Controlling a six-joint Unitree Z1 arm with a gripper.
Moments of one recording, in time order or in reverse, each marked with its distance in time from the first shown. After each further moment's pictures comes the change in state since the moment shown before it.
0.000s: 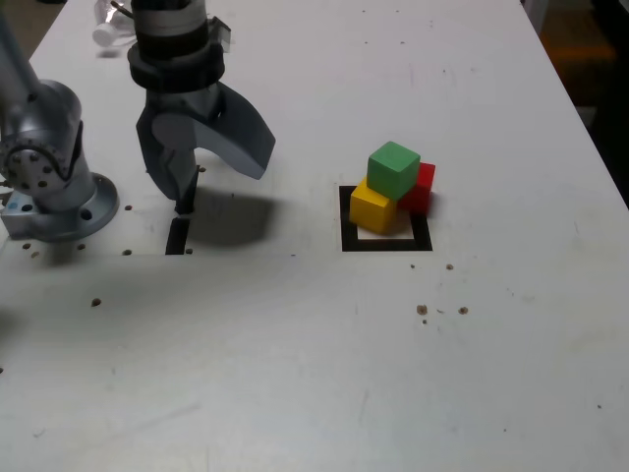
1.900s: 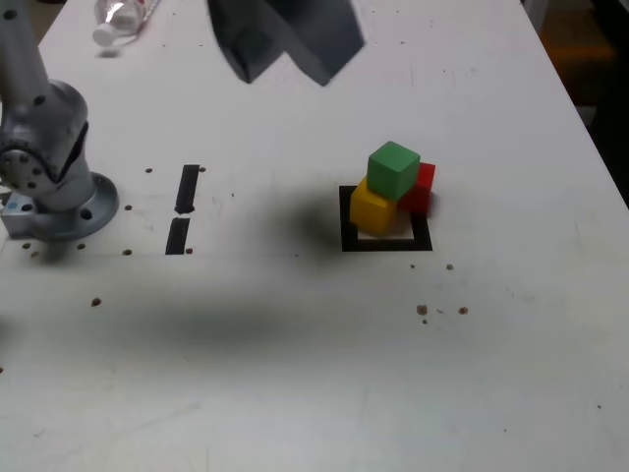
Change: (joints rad) arm -0.169 0.178 -0.744 0.559 0.212 0.311
